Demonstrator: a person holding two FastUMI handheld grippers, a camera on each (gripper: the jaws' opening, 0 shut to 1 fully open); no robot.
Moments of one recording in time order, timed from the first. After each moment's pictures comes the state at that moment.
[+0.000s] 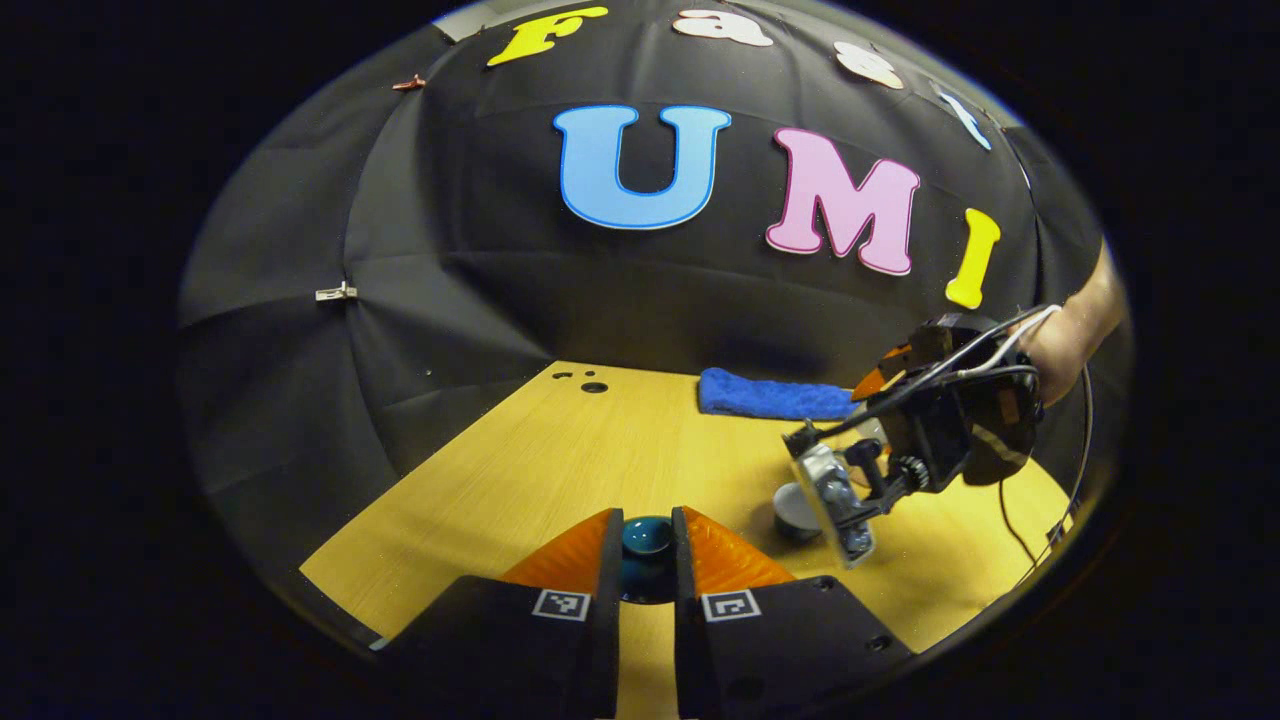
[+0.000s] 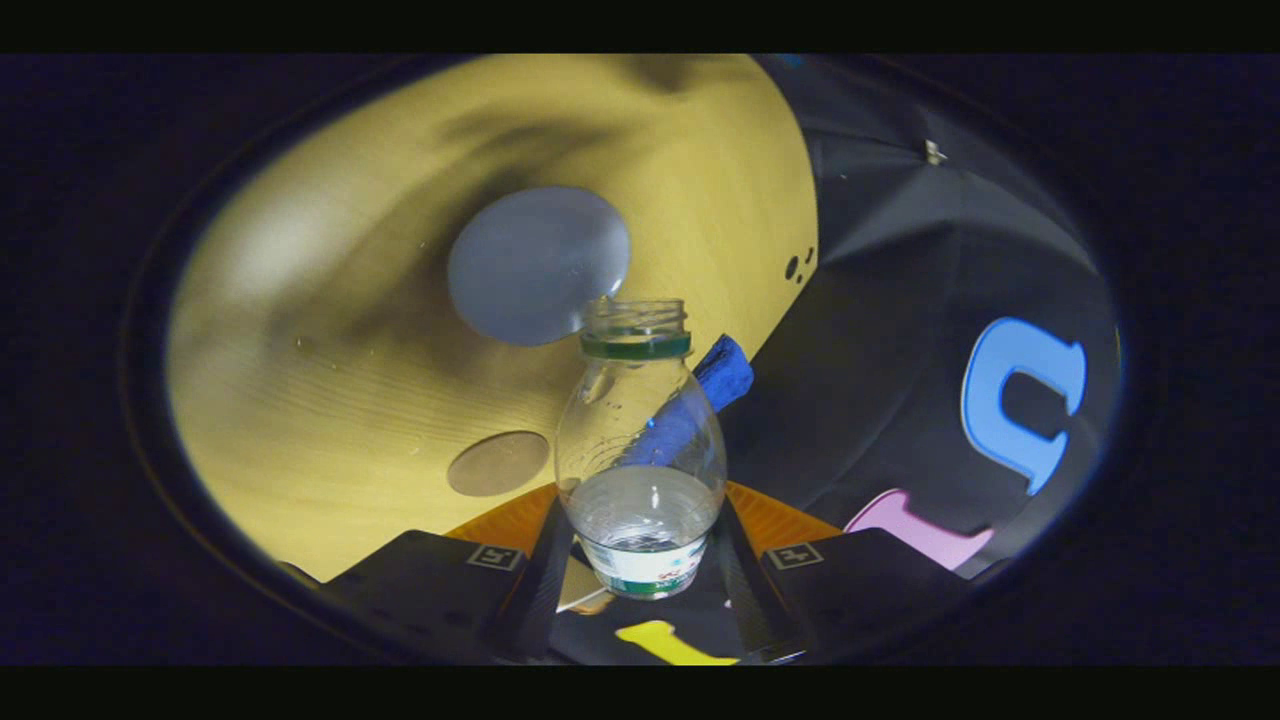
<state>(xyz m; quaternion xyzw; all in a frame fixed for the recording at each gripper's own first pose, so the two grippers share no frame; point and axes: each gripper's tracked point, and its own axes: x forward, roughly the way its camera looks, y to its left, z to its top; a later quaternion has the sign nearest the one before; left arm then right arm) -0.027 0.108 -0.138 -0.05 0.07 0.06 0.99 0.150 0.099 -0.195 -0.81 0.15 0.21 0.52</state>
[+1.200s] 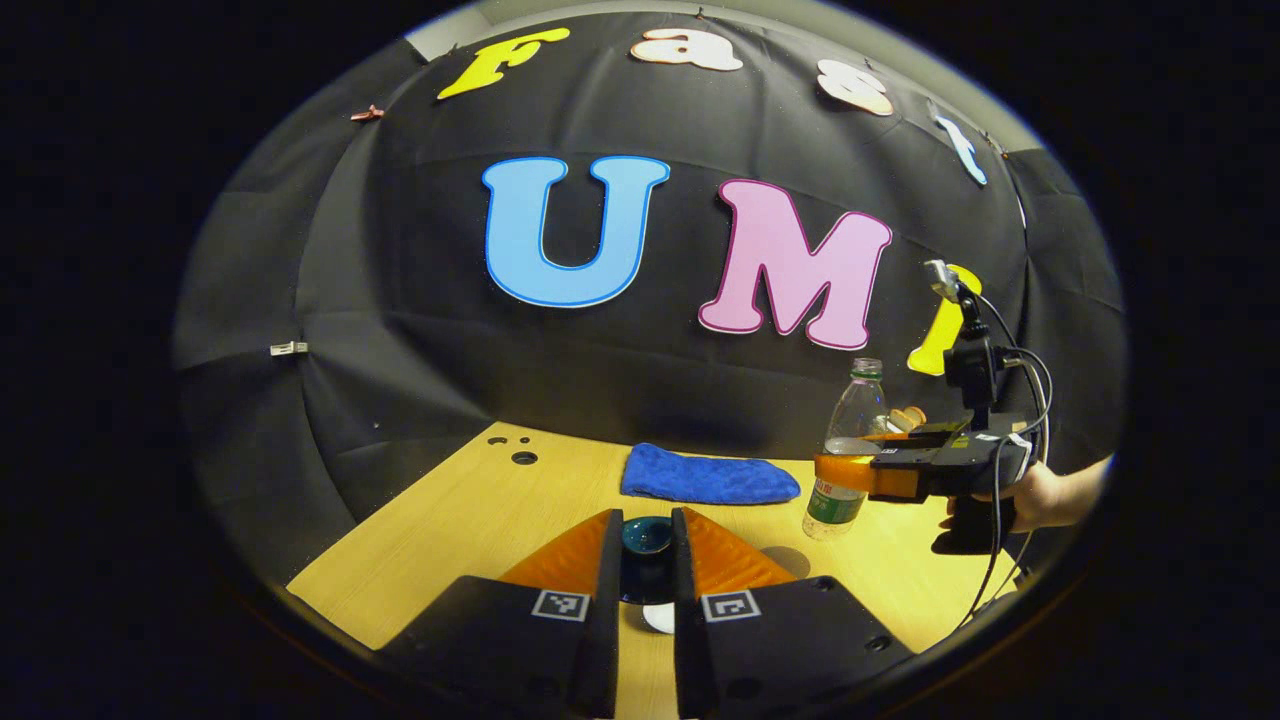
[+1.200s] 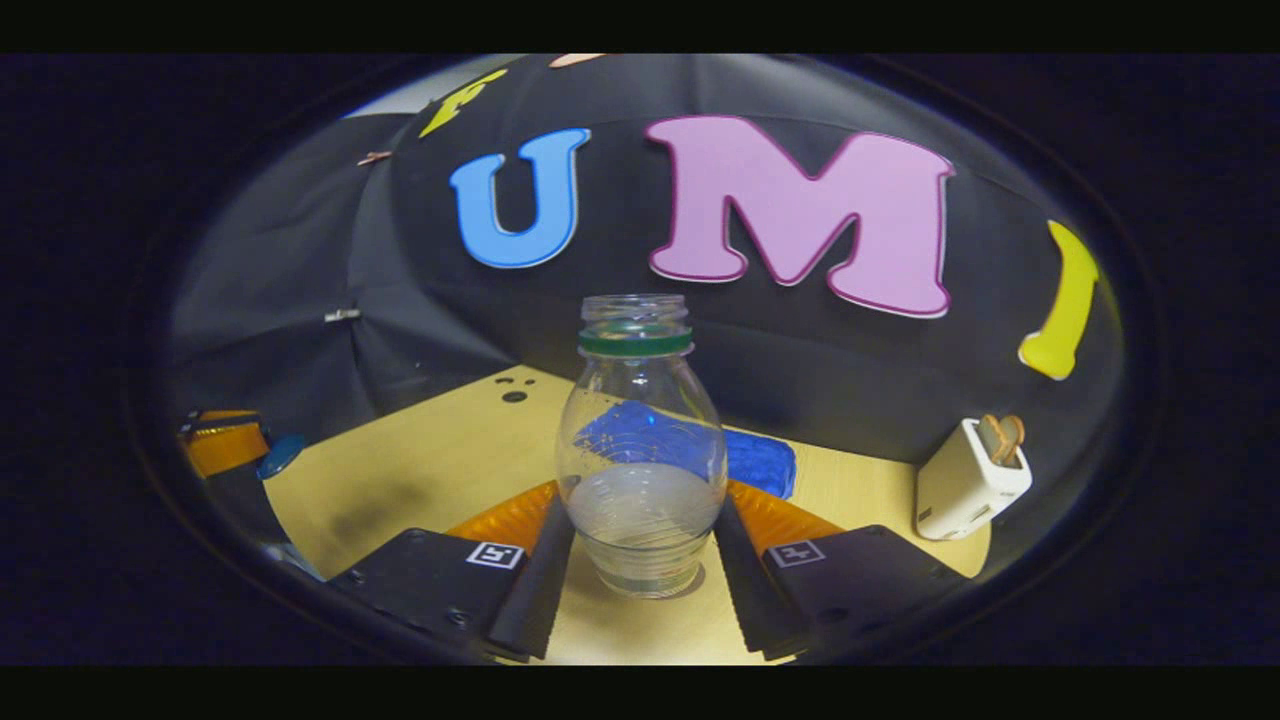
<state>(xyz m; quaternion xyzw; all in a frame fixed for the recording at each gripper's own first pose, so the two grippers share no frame) 0.028 0.018 -0.019 -0.06 0.03 0.04 1.00 0.157 0.084 -0.090 -0.05 0.13 0.15 0.98</state>
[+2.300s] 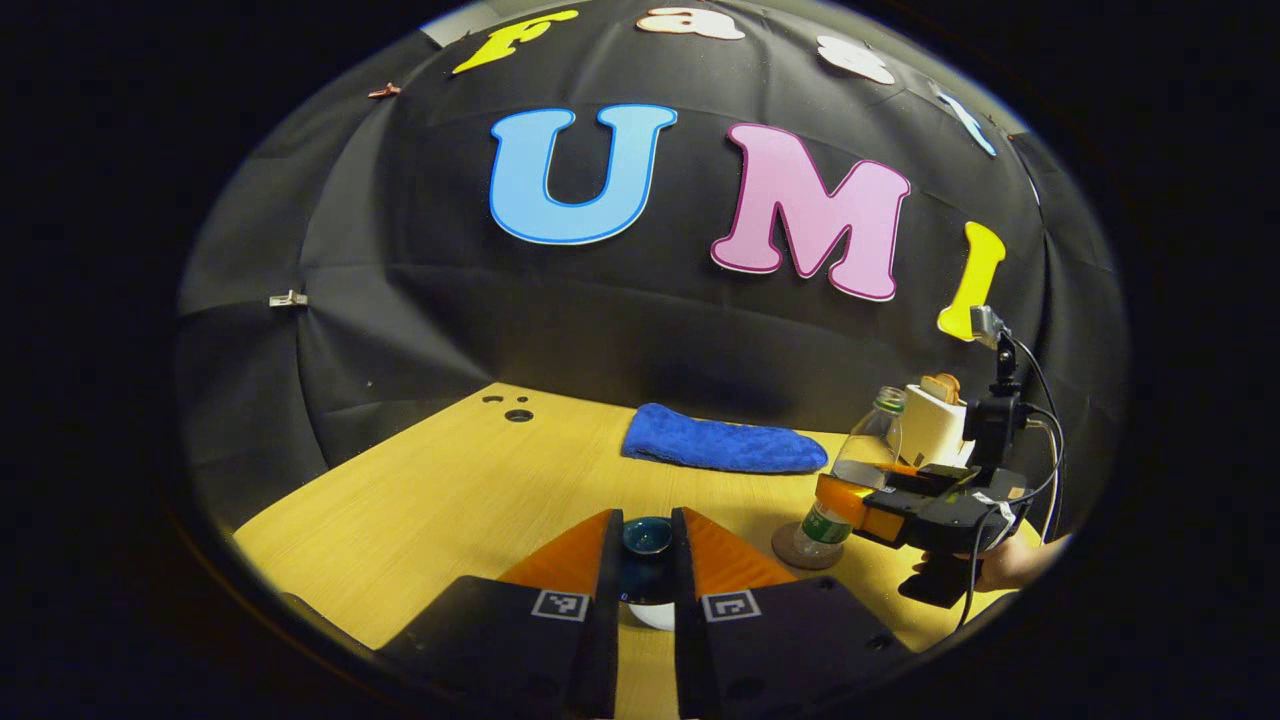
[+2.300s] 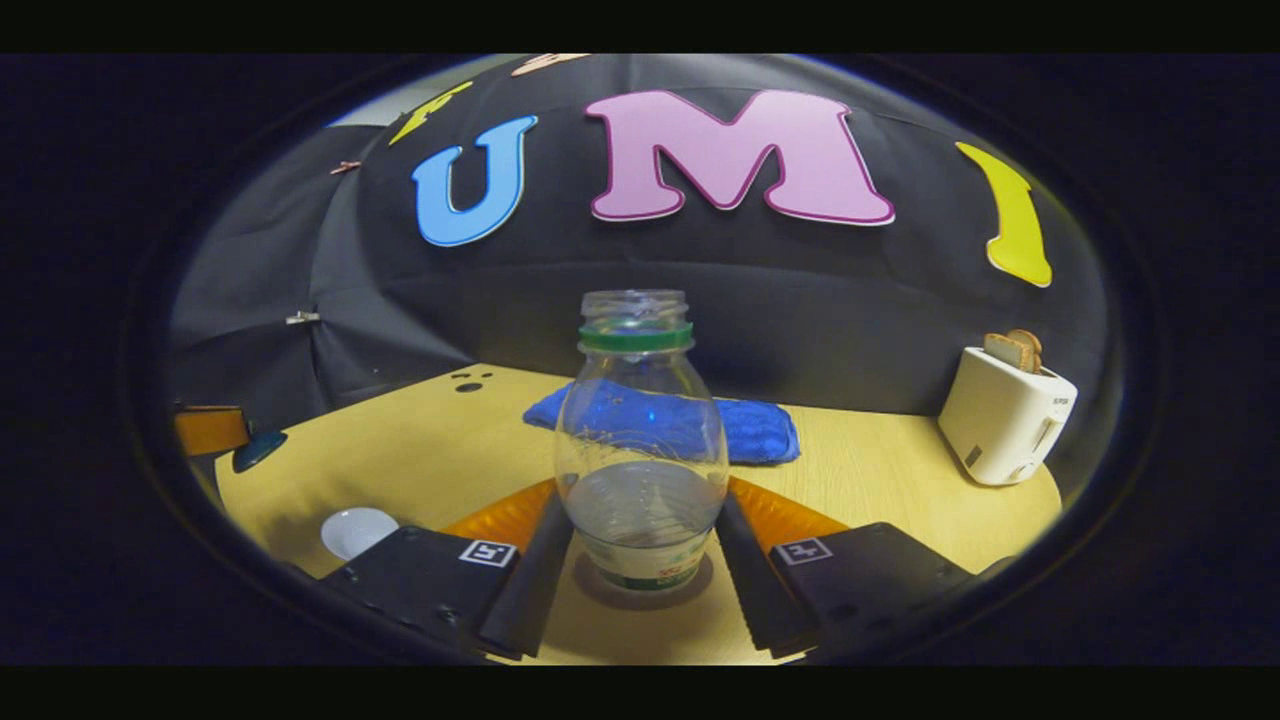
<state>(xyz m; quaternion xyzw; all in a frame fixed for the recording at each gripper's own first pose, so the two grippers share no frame) 0.078 0.002 -0.115 -0.07 0.04 0.07 0.99 0.184 0.068 -0.205 -0.02 0.09 0.13 0.99</state>
